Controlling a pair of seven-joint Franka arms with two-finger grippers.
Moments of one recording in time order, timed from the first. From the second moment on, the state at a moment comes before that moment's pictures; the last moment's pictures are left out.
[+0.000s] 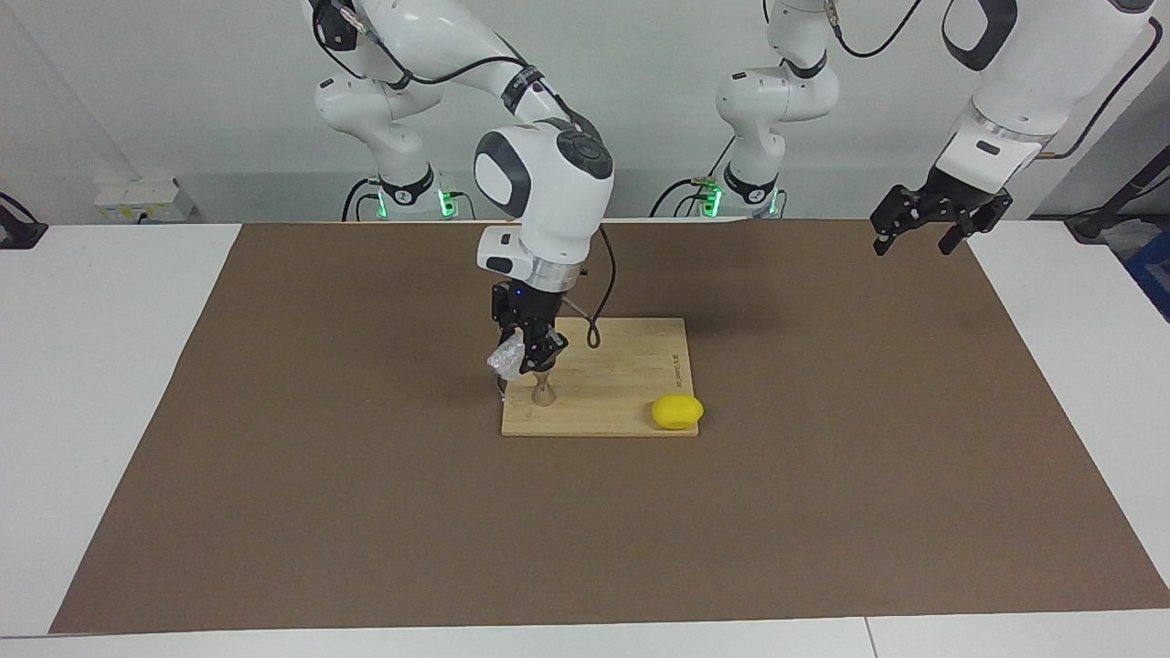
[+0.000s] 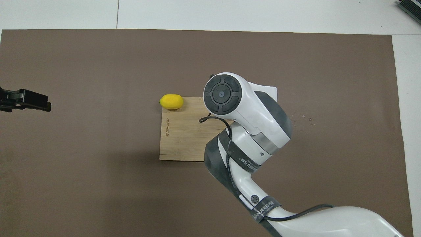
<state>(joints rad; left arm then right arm) 0.03 -0.03 -0.06 -1.61 -0.03 1.59 0.02 0.46 0.37 0.11 -1.54 -0.41 1.86 1.58</state>
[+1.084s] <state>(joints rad) 0.04 -0.03 -0.09 -1.62 -0.02 1.57 0.02 0.47 0.37 0.11 -1.56 -0.43 1.88 1.58</state>
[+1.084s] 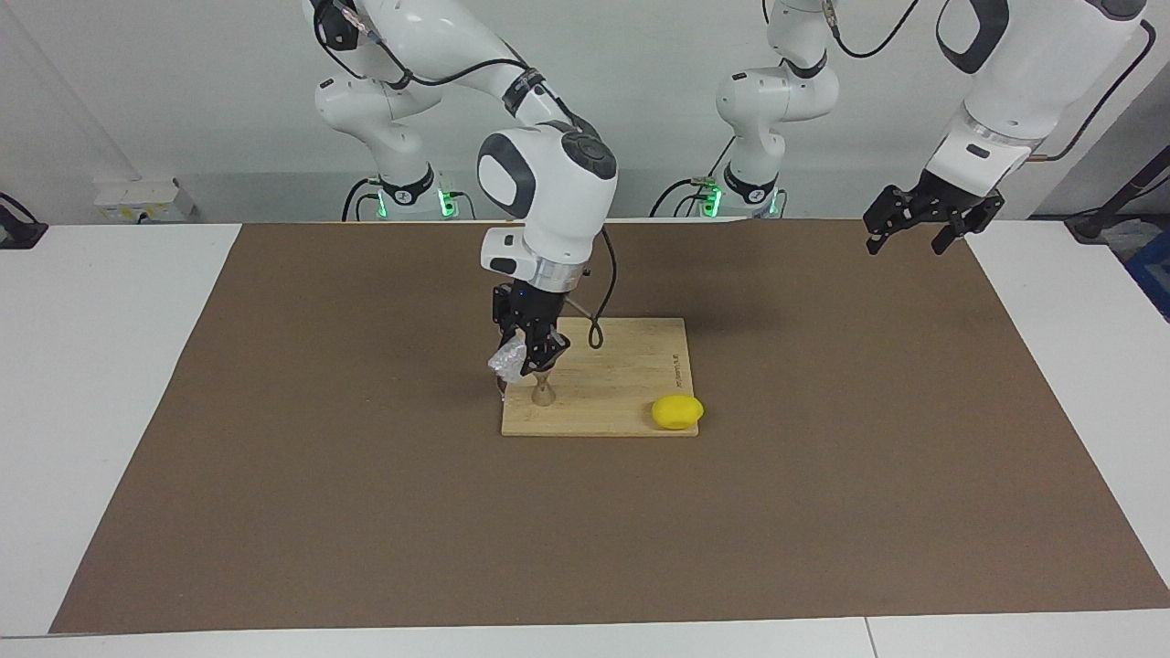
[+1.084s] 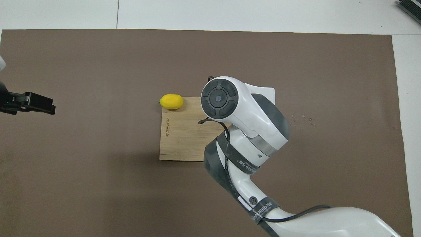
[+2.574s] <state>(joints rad) 0.04 -0.03 -0.09 -1.62 -0.02 1.57 0.02 0.30 0.35 0.11 -1.56 -0.04 1.89 1.55</state>
